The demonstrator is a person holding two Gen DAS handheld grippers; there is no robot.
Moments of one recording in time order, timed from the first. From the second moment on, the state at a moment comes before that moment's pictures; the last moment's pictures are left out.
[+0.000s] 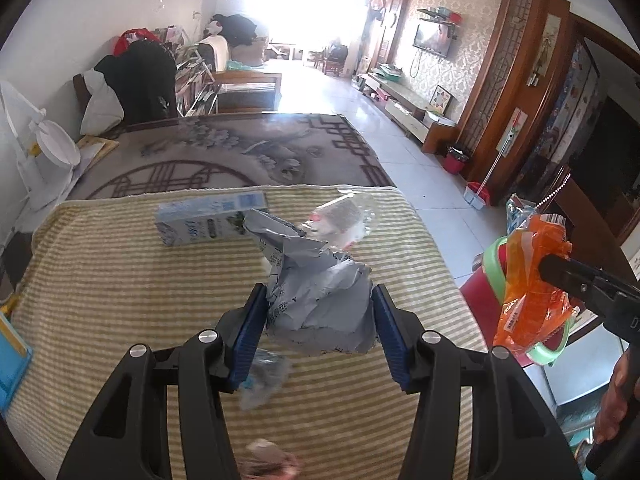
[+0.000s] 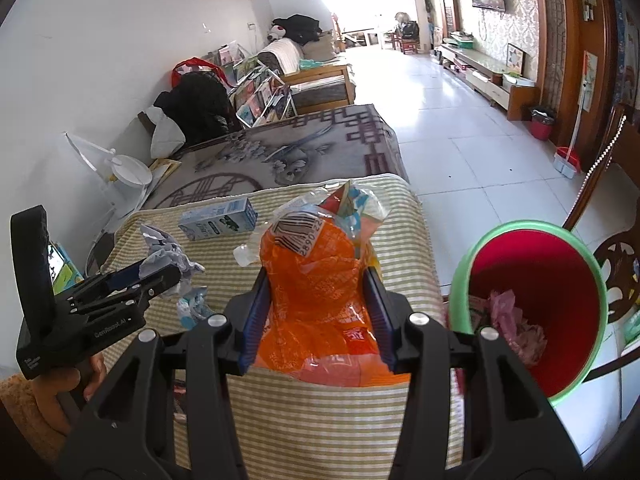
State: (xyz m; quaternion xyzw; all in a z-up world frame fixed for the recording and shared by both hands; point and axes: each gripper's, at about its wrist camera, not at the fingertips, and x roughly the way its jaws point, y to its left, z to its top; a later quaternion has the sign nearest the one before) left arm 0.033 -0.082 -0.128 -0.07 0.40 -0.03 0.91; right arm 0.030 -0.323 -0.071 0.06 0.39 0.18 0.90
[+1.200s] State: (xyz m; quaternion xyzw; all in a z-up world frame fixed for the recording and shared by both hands) left arm 0.041 -0.215 -0.107 -0.06 0.39 -0.02 0.92; right arm 0.052 -0.439 -0.066 0.07 0.36 0.18 0.91
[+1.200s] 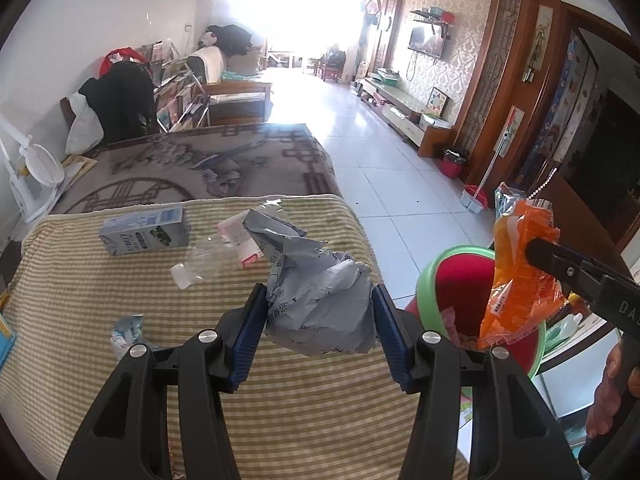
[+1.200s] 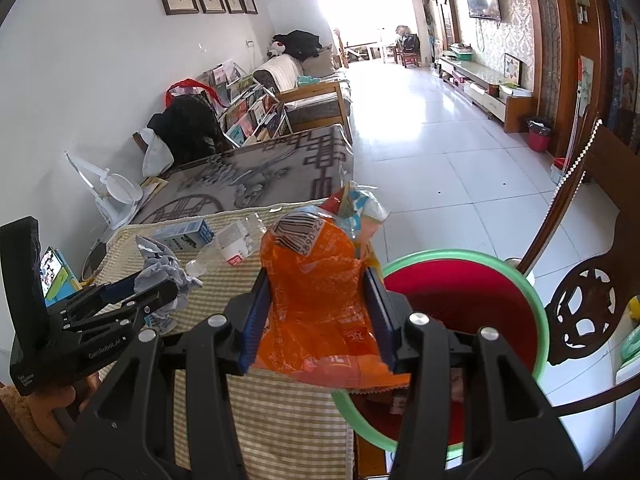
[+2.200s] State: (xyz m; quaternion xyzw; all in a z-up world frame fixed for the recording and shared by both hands) left arm 0.090 -0.378 -0.140 0.01 0.45 -0.20 0.87; right arm 0.076 -0.566 -0.103 0.11 0.40 0.08 0.91
